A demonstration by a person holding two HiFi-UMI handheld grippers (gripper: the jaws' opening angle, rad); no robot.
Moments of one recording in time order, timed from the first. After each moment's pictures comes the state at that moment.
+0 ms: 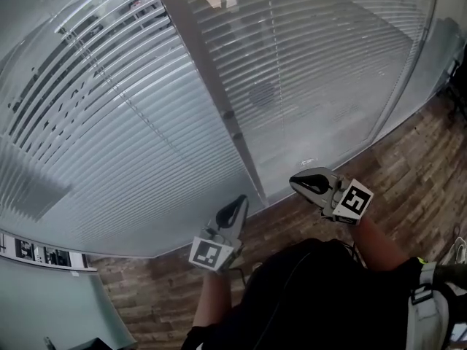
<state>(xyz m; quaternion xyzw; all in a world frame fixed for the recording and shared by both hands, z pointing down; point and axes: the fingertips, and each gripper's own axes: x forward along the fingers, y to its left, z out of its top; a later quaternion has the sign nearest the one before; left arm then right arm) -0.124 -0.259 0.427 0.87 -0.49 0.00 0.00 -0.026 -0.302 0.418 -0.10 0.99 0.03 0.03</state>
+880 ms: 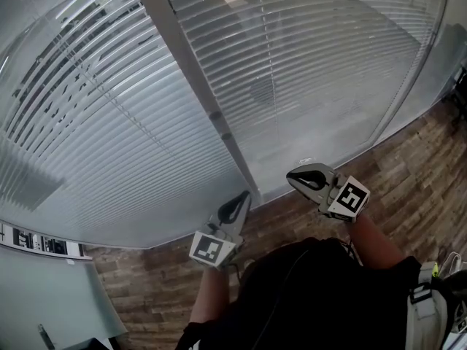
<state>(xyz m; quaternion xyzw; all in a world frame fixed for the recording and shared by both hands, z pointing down) -0.080 -0.285 0.436 0.87 -0.50 0.02 0.01 -0.002 -0.331 0.434 -0.08 1.00 0.03 0.01</state>
